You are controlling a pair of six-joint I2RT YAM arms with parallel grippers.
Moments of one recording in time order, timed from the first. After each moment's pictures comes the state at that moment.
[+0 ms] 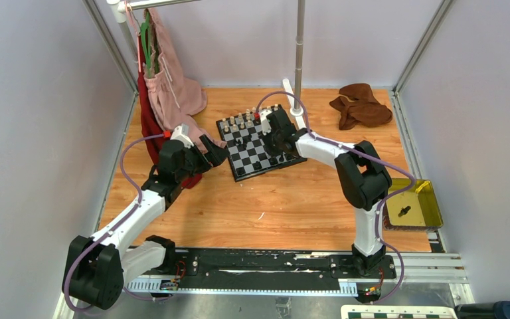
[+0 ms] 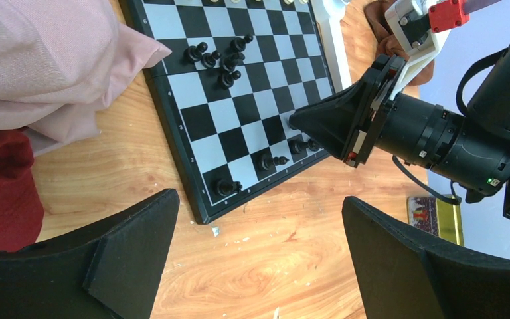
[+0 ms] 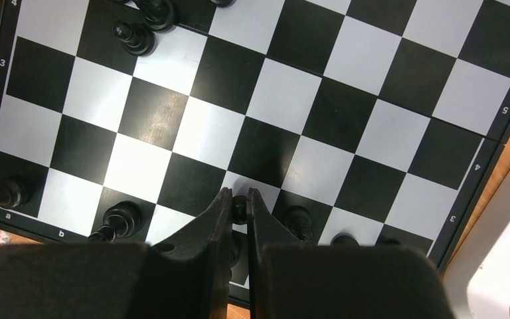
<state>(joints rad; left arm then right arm) -0.29 1.04 0.54 0.12 0.17 -0.74 0.61 1.97 1.37 -0.21 -0.05 -0.07</state>
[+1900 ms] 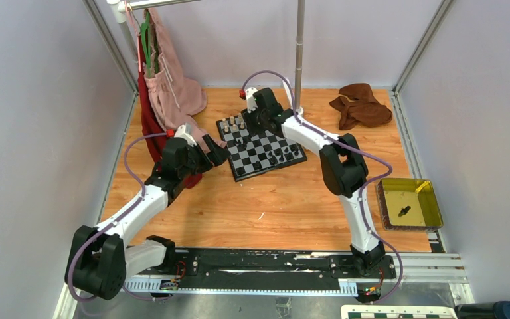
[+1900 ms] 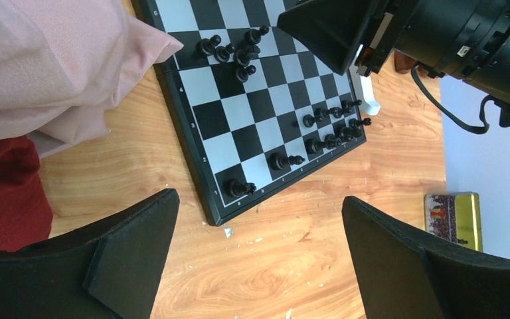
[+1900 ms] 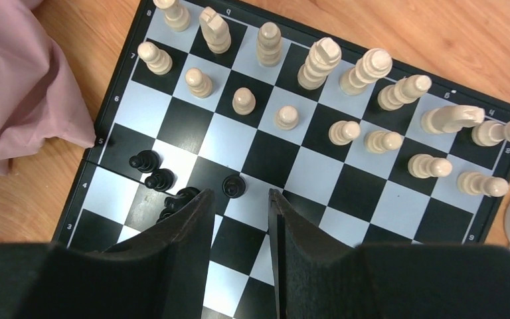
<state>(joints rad) -0.29 1.10 0.56 0.12 0.17 -0.71 0.61 2.22 1.83 -0.27 -0.10 -0.07</state>
